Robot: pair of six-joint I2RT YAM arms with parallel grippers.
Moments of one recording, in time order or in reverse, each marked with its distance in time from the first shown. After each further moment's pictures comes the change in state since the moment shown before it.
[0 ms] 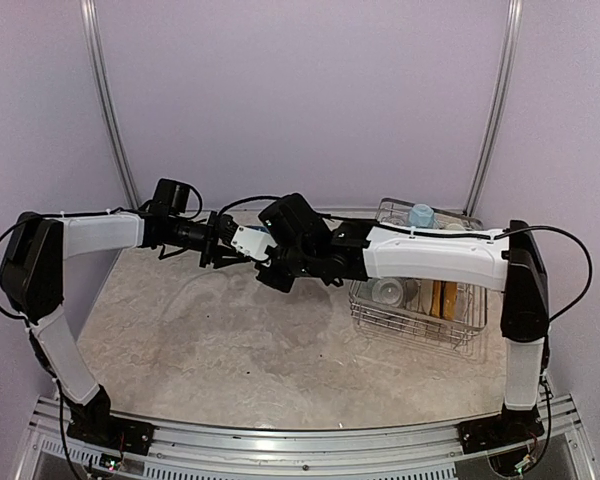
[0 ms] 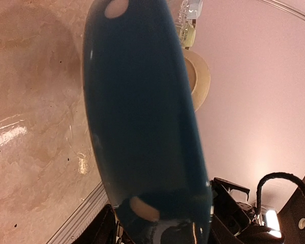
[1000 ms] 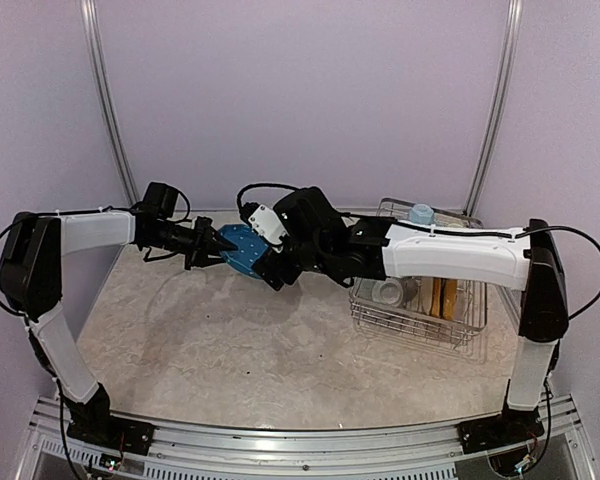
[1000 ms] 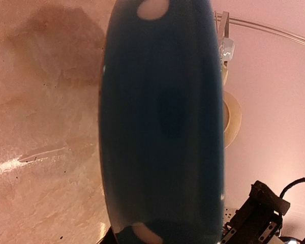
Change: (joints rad) left arm 0.088 0.002 0.006 -0.165 -0.161 0.189; right arm -0.006 -0.079 -0.096 0.076 0.078 0.226
